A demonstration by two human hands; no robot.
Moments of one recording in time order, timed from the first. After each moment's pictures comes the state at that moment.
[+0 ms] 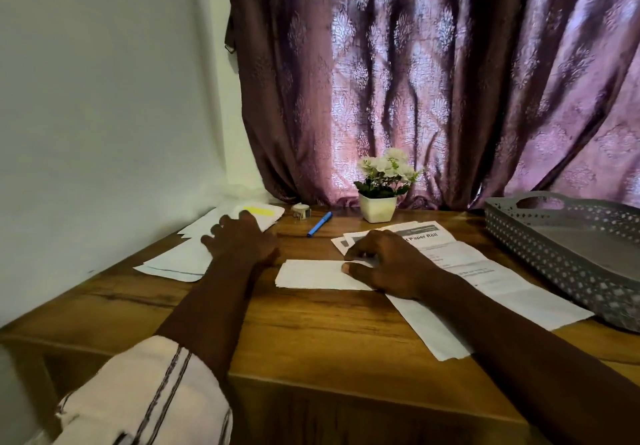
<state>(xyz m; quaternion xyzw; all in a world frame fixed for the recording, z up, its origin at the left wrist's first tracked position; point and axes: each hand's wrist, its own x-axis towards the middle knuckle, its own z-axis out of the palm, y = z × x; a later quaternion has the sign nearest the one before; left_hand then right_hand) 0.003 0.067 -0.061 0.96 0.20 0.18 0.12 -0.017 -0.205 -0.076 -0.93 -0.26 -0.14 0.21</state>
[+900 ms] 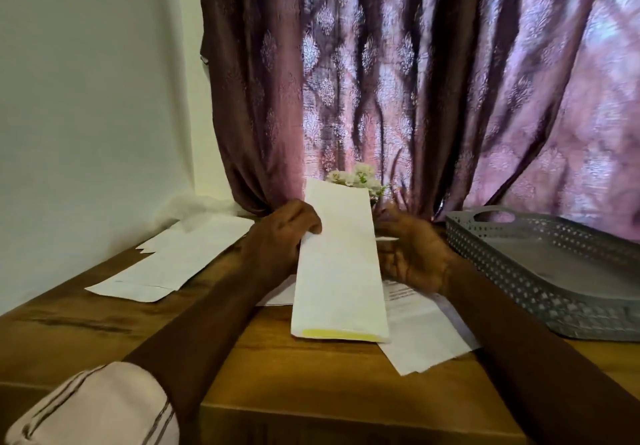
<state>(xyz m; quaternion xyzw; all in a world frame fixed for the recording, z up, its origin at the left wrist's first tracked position) -0.004 -0.012 -0.055 0.75 -0.36 0.54 0.13 -0.013 -0.270 -0.046 -0.60 -0.08 0.09 0.79</state>
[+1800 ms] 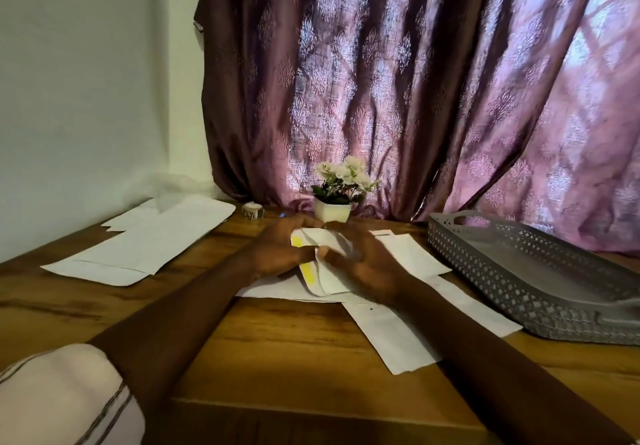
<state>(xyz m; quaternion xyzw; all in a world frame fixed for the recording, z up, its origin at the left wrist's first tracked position) 0.005 -0.019 -0.070 0.81 -0.25 0.07 0.53 -0.028 -0.225 -0.071 -0.90 -0.22 -0.17 0.34</state>
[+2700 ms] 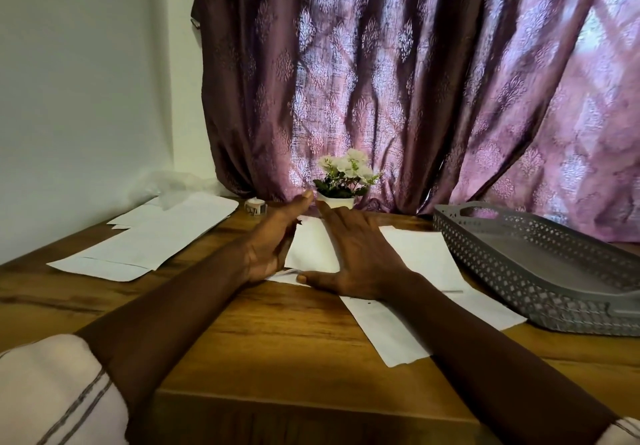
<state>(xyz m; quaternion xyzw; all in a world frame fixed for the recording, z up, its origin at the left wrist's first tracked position) -0.023 -0.035 -0.045 0.58 -0.13 -0.10 0.80 -0.024 -0.217 -0.068 -0.92 -0.27 -0.28 0.04</state>
